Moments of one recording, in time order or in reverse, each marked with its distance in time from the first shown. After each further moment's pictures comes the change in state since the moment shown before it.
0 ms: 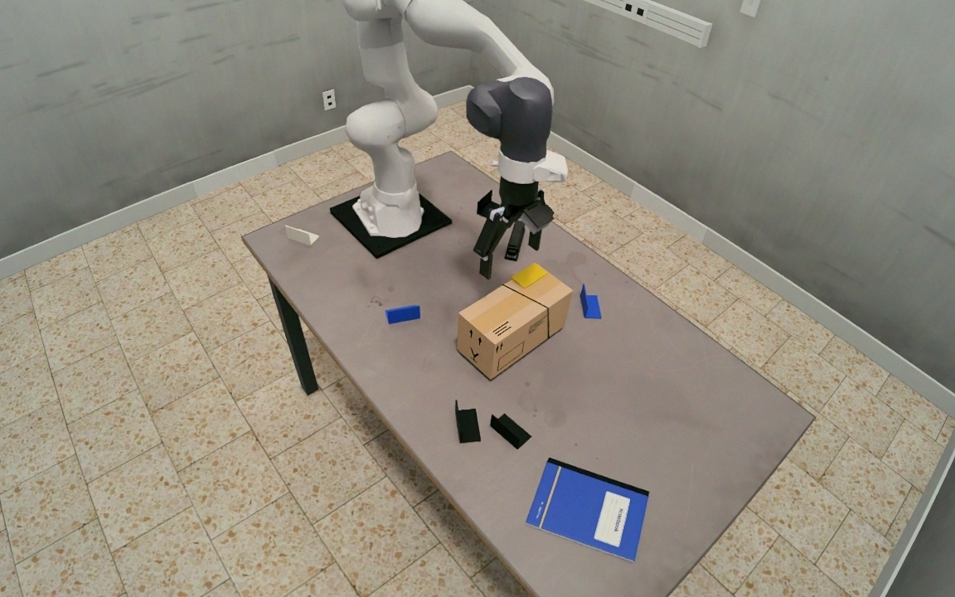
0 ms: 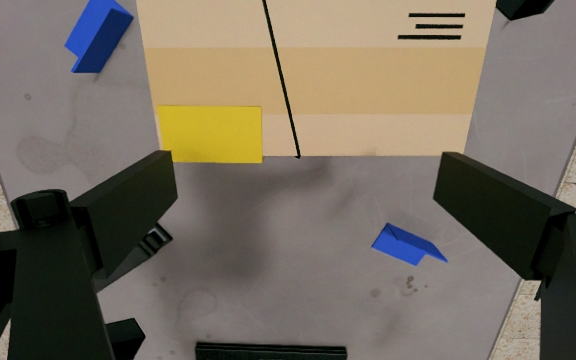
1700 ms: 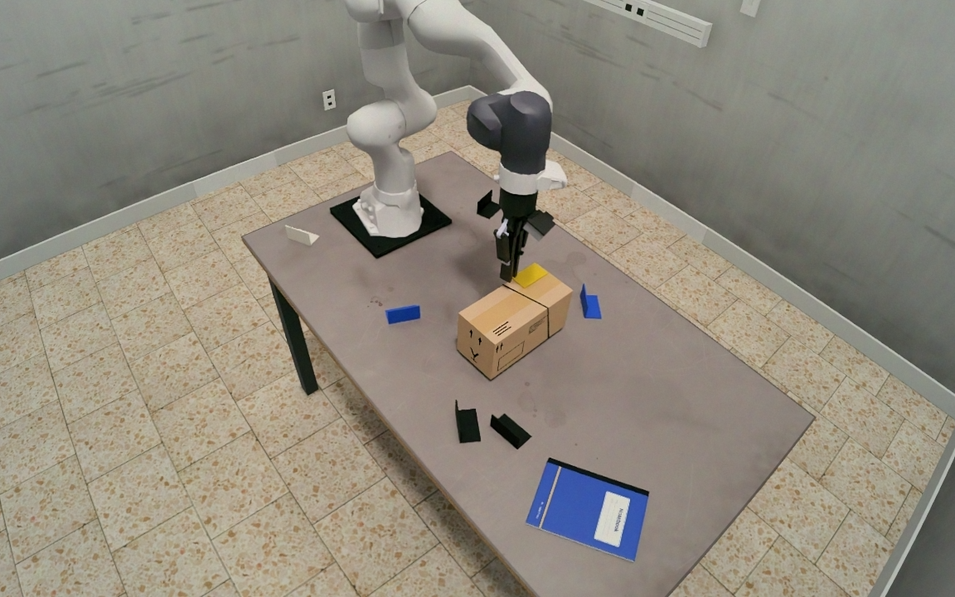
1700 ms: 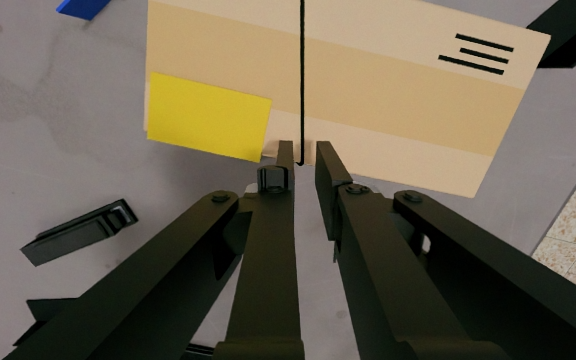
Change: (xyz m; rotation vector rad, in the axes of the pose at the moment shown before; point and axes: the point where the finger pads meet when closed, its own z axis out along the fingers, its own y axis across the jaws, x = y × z) arm -0.002 -0.003 0.028 -0.001 -0.006 -0.212
